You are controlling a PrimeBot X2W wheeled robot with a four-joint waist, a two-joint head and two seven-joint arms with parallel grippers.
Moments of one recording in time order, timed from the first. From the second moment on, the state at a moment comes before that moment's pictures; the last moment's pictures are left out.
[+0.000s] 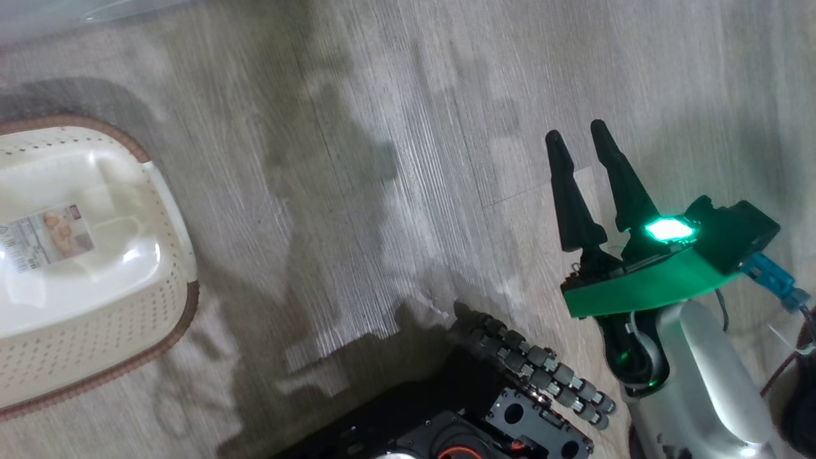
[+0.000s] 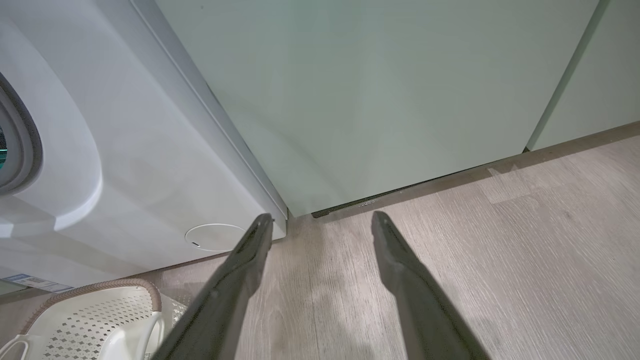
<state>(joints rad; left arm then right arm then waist) -1.32 0.75 -0.19 0.68 -0.42 -0.04 -0.07 -0.28 -0.04 0.21 0.07 0.51 0.13 -0.25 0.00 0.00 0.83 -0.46</state>
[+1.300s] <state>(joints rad) -0.24 0.29 -0.12 -0.11 -0.38 0.24 -0.26 -0.18 -0.04 0.02 0.04 0.27 0.13 -0.17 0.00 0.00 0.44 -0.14</state>
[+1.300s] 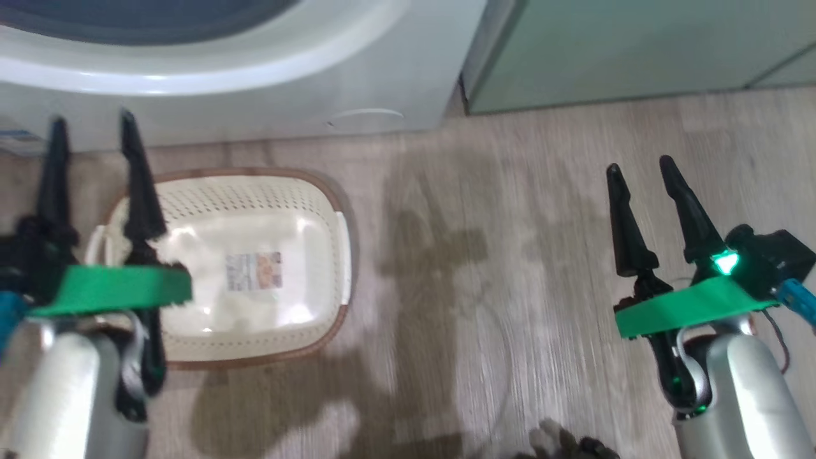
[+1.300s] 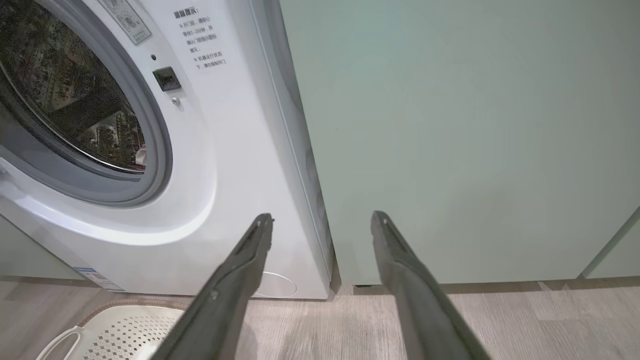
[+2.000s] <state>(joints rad) 0.01 0.23 -0.16 -0.09 -0.32 0.21 -0.26 0.00 -0.04 -0.03 -0.05 0.21 0.13 -0.04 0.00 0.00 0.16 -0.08</state>
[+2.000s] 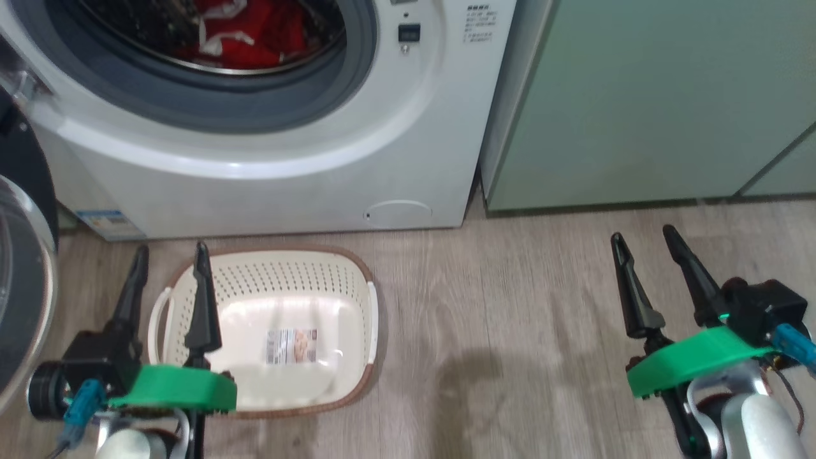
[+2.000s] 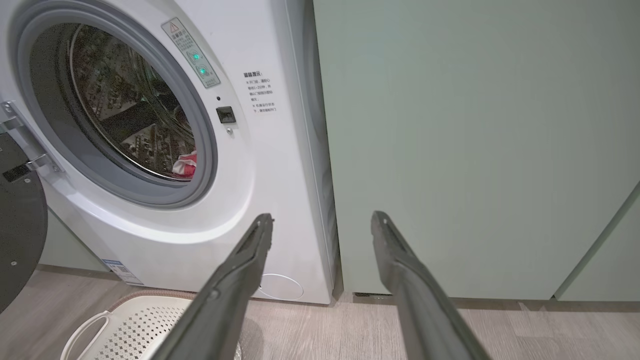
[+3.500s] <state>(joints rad) 0.15 0.28 -0.20 -0.11 -0.32 0.21 -0.19 0.12 -0.04 -0.04 -0.12 0.18 0.13 0.01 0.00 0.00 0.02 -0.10</state>
